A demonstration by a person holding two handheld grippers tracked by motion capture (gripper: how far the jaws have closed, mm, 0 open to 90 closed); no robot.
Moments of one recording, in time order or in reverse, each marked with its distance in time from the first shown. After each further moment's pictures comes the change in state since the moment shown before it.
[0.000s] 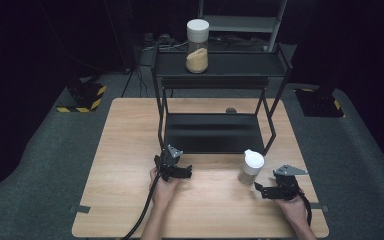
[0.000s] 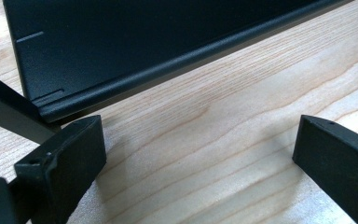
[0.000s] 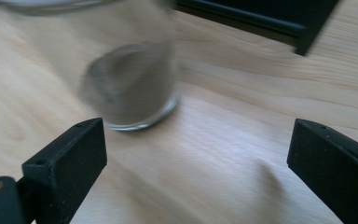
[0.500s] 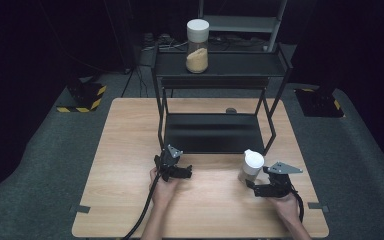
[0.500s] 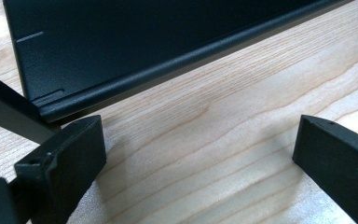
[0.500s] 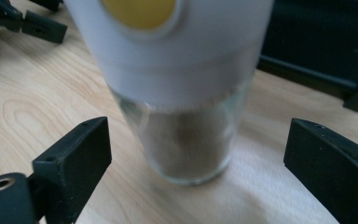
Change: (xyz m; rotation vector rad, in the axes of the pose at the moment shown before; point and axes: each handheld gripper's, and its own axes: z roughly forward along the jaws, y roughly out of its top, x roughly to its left) left arm 0.000 0.000 0.000 0.002 0.001 0.003; right arm 0.007 0.008 0.005 -0.092 0.076 -0.015
